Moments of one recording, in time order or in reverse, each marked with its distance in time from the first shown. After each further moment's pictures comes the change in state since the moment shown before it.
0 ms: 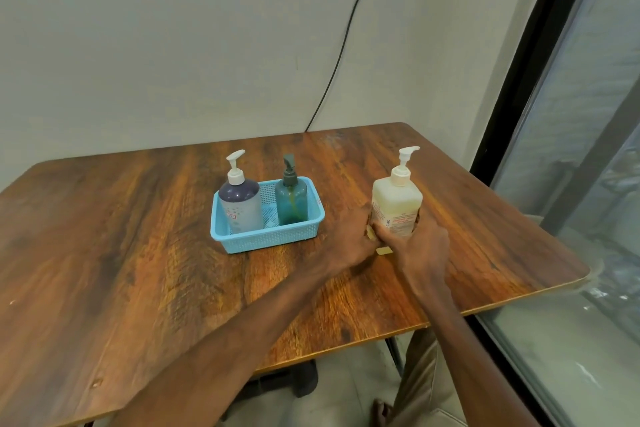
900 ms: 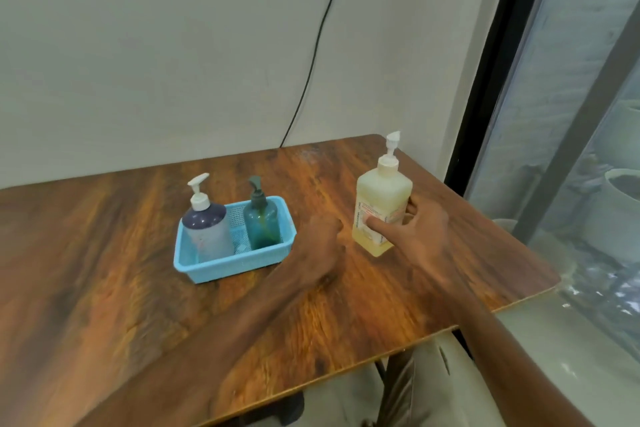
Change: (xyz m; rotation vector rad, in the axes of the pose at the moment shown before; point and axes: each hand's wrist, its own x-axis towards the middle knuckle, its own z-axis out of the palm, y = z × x) left_hand 0.023 0.008 -0.009 0.287 0.041 -0.164; right_hand 0.056 0.000 -0.045 0.239 -0.147 -0.028
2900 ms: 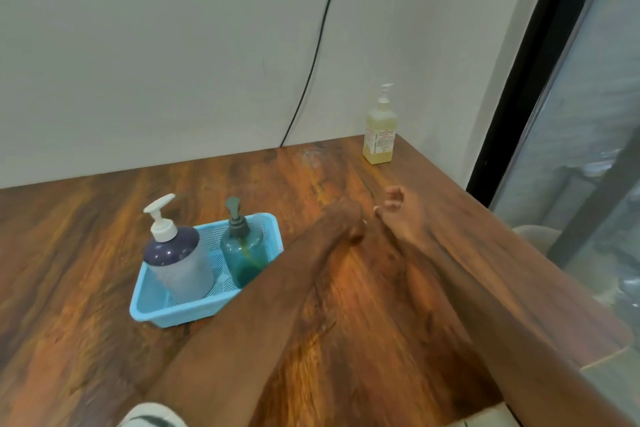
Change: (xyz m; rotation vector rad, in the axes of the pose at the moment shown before) left_hand 0.175 0.004 0.040 0.369 -0.346 0.054; right_hand 0.148 0.096 0.082 -0.078 -0.136 0.265
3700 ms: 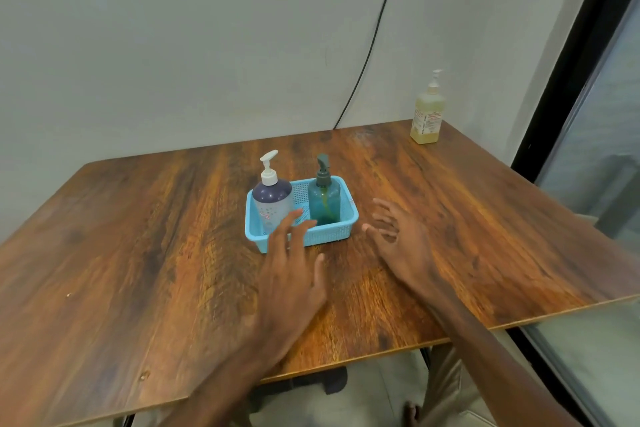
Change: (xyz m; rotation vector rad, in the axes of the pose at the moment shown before) left_hand -0.303 -0.094 0.087 -0.324 0.901 -0.157; right_hand -0.200 -0.043 0.060 0.078 -0.102 -0.428
